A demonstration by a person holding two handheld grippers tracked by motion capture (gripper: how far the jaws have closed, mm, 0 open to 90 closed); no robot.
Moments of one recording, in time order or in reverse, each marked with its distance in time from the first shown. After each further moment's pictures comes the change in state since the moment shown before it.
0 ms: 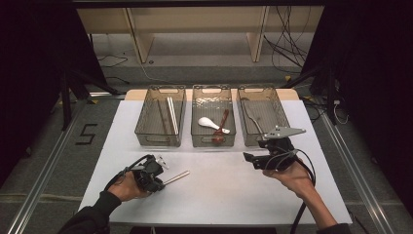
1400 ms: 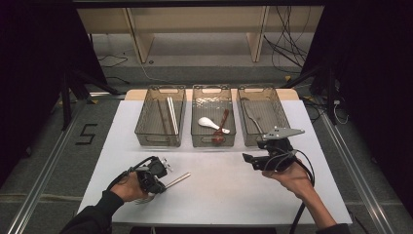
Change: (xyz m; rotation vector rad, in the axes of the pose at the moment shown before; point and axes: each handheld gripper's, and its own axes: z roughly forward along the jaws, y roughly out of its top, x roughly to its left) left arm -0.008 0.008 0.001 0.070 -0.034 0.014; right arm 0.001 -0.001 0.002 0.003 0.008 0.000
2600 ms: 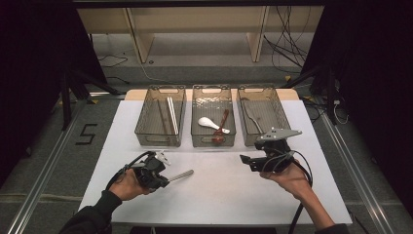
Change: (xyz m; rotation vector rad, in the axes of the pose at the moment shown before) left arm -0.004 0.004 -0.026 -0.169 -0.010 -0.017; right arm 0.008 0.001 0.003 0.001 0.022 -0.021
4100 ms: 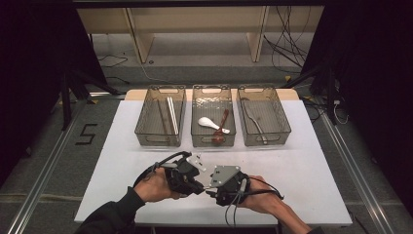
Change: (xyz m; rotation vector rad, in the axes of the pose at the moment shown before) left arm -0.074 0.069 -0.015 -0.074 -0.197 0.223; right arm 0.109 -0.011 0.048 0.133 0.169 -0.564
